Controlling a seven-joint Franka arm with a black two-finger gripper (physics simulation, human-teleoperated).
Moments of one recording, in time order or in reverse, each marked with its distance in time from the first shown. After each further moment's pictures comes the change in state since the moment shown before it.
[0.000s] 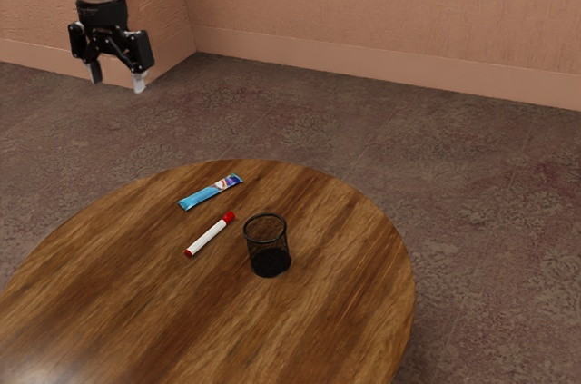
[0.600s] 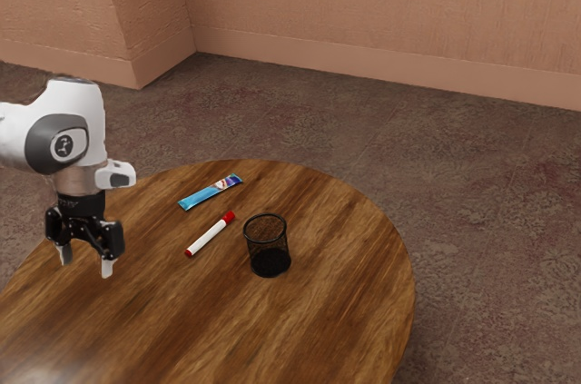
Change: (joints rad) arm -0.096 -0.276 0.160 -1.012 0.048 0.485 -0.038
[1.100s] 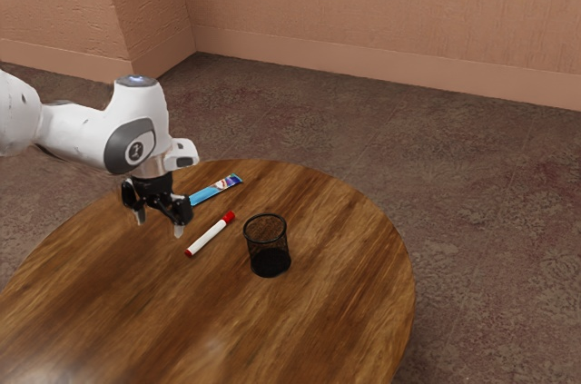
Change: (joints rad) arm -0.033 0.394 -0.051 0.309 -0.011 0.359 -0.048
